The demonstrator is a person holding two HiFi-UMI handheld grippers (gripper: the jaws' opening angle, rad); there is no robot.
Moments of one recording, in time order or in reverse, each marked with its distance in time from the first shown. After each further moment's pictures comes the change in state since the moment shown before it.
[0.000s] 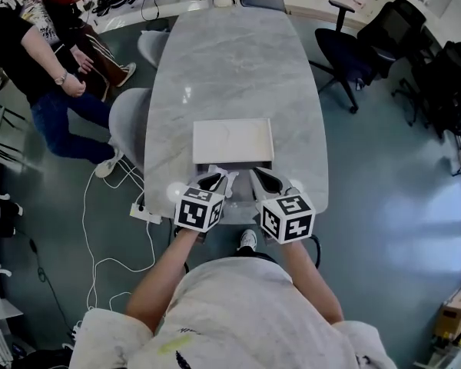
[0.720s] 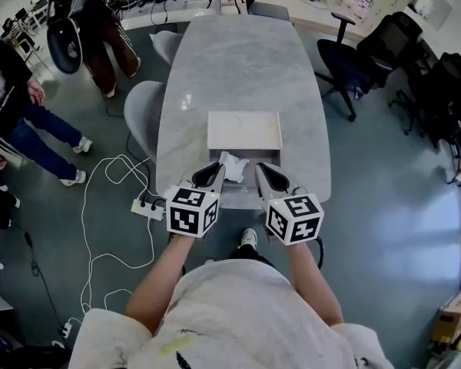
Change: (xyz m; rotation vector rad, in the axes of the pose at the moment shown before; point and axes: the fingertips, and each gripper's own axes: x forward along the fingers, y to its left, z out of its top) left arm -0.109 -0.003 0.022 -0.017 -0.277 0.036; right arm -0.044 0.067 0.014 -0.071 -0.095 -0.009
